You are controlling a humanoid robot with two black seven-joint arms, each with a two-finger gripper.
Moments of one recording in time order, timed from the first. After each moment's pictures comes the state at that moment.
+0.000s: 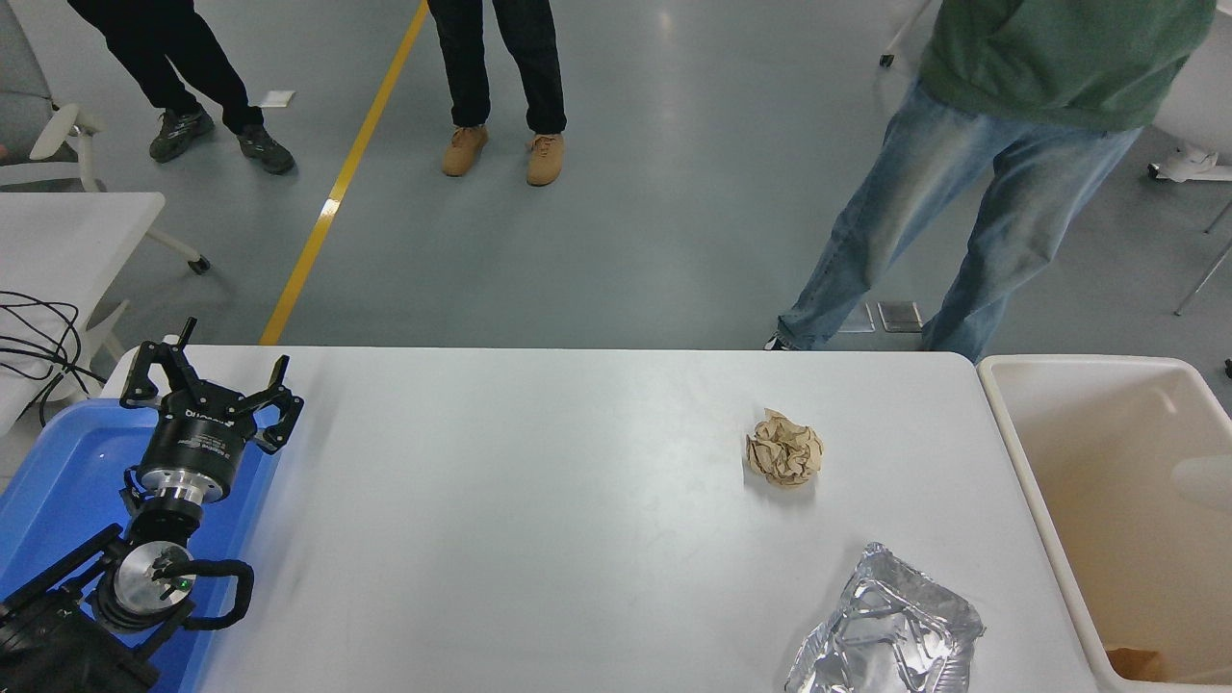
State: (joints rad) left arm -0.36 0.44 -0.96 -0.74 -0.07 -0.48 -0.54; right arm 0.57 -0.54 -0.13 0.01 -0.27 0.13 0.34
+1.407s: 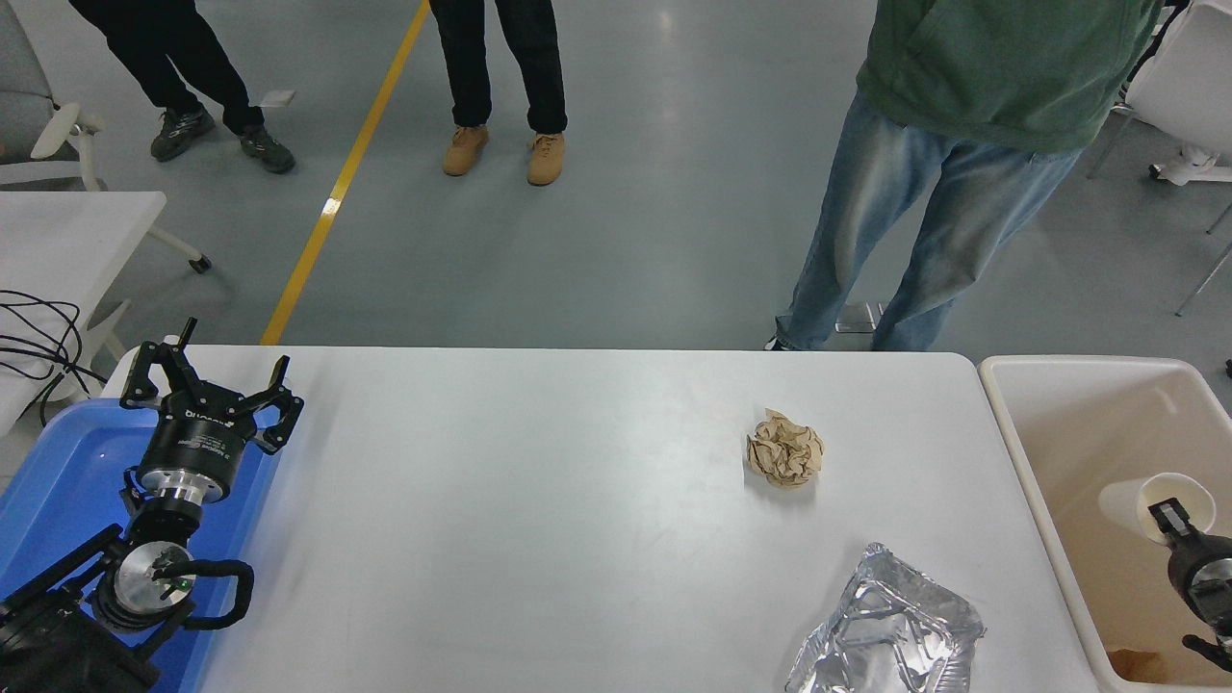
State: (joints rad) left arm -0.36 0.44 -0.96 -0.74 -0.07 -0.48 -0.54; right arm 0.58 -0.34 -0.12 -0.05 -0.25 -0.06 0.20
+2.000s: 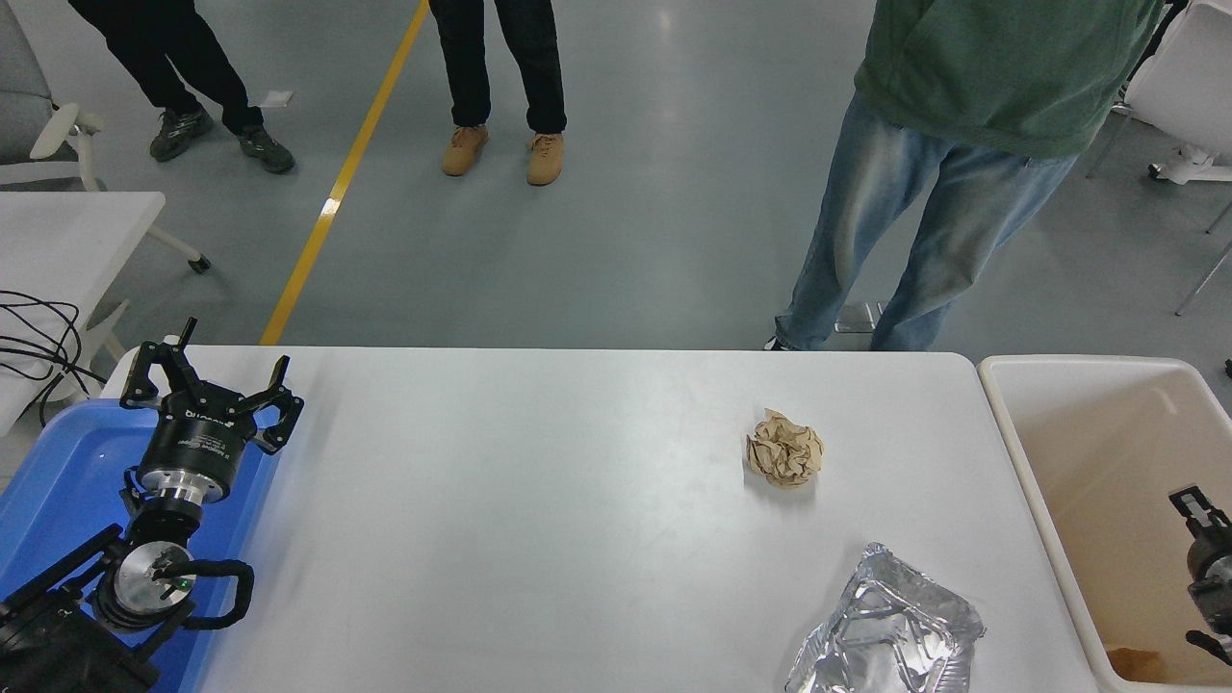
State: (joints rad) left arm -0.36 0.44 -0.96 -0.74 -0.07 -0.48 -0.54; right arm 0.57 -0.34 -0.13 -0.06 -0.25 -0.19 0.20
